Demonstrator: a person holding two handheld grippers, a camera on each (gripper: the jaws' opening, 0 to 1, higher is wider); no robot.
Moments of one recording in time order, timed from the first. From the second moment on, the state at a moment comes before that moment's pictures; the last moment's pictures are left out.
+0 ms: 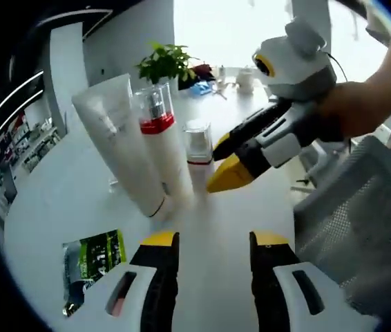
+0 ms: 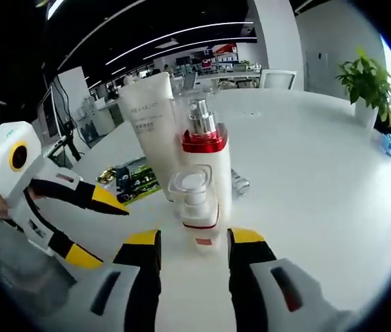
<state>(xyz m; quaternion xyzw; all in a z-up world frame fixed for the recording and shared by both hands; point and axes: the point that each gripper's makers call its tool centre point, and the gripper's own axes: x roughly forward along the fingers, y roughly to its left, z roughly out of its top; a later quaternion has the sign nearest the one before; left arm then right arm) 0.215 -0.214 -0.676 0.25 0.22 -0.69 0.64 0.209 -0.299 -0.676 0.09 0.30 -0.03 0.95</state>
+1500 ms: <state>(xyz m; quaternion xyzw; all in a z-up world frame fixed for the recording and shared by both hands) 0.215 -0.072 -0.637 0.07 0.29 -0.54 0.79 0.174 -0.259 -0.637 0.09 0.27 0.00 0.96</state>
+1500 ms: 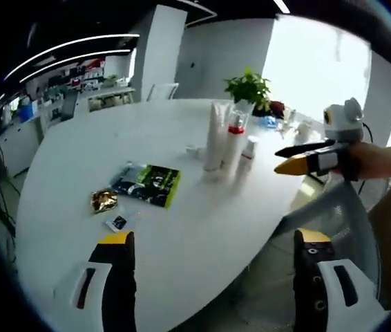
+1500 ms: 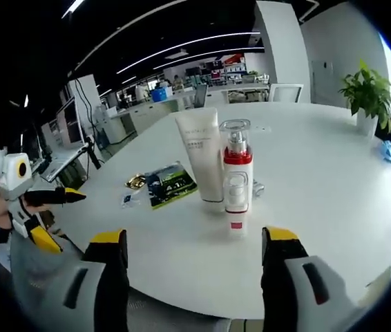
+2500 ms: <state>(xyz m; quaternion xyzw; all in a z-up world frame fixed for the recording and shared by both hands) 0.208 -0.049 -0.632 0.06 0.29 -0.52 0.80 0.169 -0.242 -0.638 0.10 0.27 0.01 0.96</state>
